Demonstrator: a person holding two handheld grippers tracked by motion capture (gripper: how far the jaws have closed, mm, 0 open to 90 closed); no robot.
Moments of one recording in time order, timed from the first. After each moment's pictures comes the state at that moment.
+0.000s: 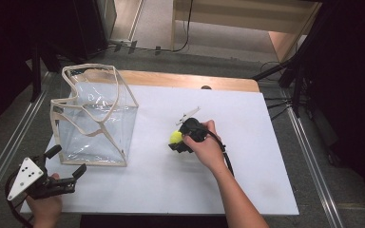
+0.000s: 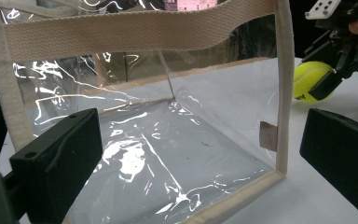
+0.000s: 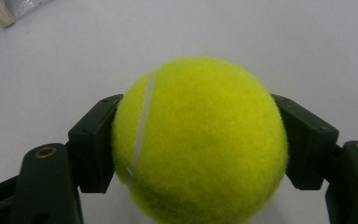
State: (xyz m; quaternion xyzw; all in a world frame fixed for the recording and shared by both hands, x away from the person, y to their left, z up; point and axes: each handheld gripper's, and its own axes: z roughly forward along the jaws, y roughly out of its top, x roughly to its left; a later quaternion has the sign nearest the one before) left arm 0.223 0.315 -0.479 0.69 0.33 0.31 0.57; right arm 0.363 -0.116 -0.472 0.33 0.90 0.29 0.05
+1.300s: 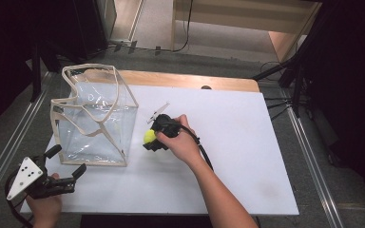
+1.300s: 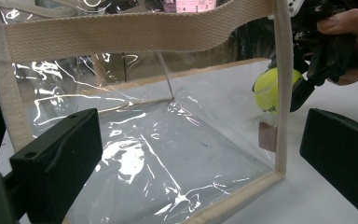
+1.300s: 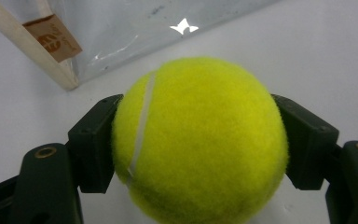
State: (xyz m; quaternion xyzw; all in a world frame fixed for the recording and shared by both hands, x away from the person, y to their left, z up) left arm 0.223 0.315 -0.479 0.68 0.33 0.31 0.57; right arm 0.379 -0.038 -0.464 0.25 0.92 0.30 0.01
